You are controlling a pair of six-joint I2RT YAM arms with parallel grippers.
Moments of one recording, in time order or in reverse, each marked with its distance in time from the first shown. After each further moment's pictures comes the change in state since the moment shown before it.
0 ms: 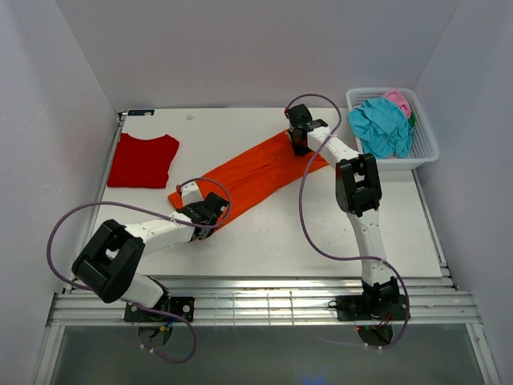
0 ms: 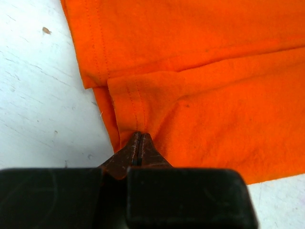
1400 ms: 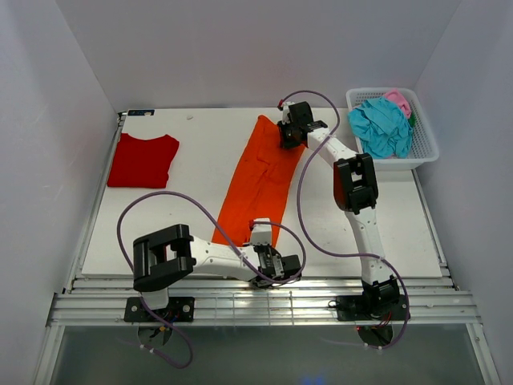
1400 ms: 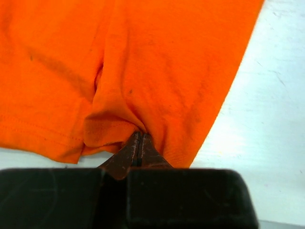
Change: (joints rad) left arm -0.757 0.343 0.368 -0.382 -0.145 -0.476; right arm -0.015 0.079 0.072 0.212 -0.334 0.026
